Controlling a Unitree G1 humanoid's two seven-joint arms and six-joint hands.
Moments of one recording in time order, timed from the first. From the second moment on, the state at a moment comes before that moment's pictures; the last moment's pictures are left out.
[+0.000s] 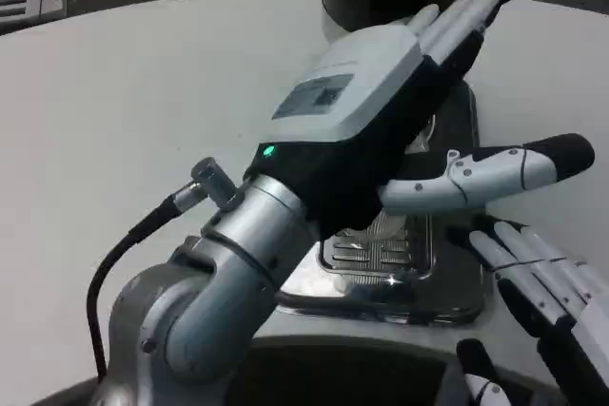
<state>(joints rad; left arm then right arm) -0.65 0.25 -0.33 -0.58 0.68 0.34 -0.45 0.37 -0.35 -0.12 -0.63 -0.78 -0.38 -0.07</state>
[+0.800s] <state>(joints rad) -0.66 0.26 -0.33 -0.58 0.69 0.34 -0.45 0.17 -0.29 -0.07 -0.52 -0.60 -0.17 0.03</state>
